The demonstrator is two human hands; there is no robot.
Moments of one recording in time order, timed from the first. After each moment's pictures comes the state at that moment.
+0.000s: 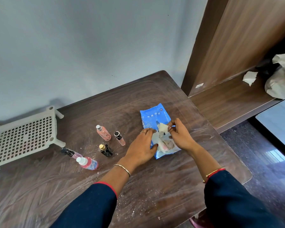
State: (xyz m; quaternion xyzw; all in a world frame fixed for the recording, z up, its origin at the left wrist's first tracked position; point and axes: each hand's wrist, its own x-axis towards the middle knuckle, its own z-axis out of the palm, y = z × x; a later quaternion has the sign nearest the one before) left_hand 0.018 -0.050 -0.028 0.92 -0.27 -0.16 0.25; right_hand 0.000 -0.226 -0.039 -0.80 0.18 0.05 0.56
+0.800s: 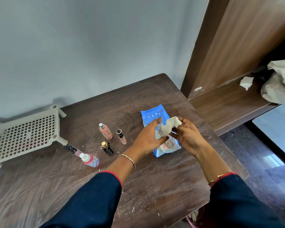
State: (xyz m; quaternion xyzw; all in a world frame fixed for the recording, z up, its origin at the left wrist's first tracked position) left_hand 0.026 -0.066 -0.006 0.86 -0.23 -0.20 0.41; right_hand -0.021 -0.223 0.008 -0.51 0.24 0.03 0.83
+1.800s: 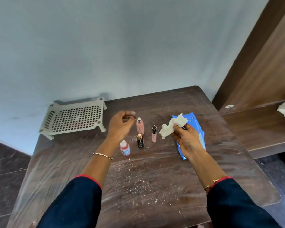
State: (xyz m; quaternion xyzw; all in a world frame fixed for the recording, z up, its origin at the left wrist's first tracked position) left_hand 0.022 0.102 0.066 0.84 0.07 -0.01 0.54; right_hand -0.012 -0.111 0.028 -0.46 0.24 -0.01 0.86
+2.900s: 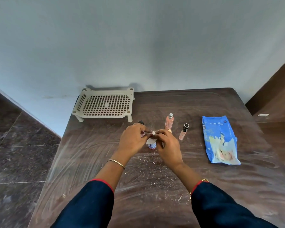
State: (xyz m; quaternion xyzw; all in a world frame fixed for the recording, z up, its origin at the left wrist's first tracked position) left_hand -0.021 0.174 0.026 0.95 0.01 -0.01 0.31; right_hand -0.029 0.025 -0.024 -0.90 -0.15 -0.12 0.39
